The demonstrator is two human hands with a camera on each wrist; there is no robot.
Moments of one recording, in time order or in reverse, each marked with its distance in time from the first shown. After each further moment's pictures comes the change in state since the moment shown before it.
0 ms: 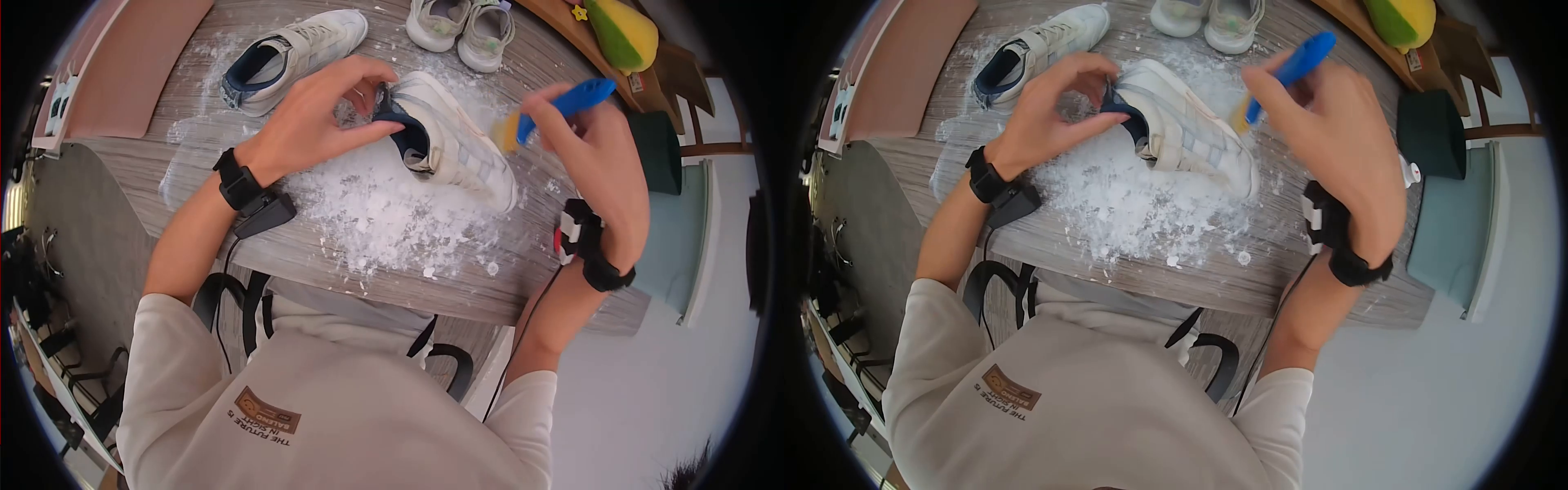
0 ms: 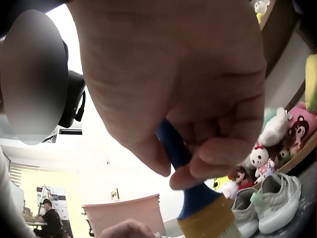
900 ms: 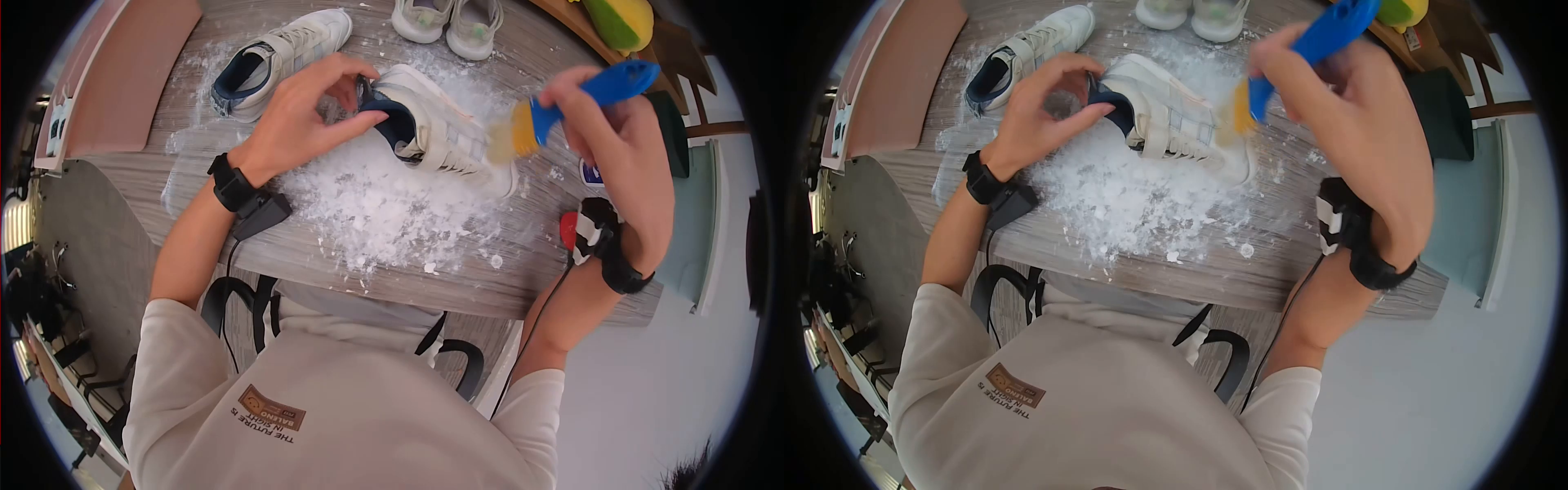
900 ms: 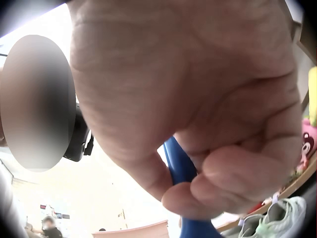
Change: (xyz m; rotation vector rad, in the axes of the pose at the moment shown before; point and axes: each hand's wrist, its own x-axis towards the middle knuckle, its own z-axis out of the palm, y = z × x) left_hand 0.002 -0.004 -0.002 0.034 -0.019 0.009; right_hand -0.016 0.006 -0.019 0.325 -0.039 -0.021
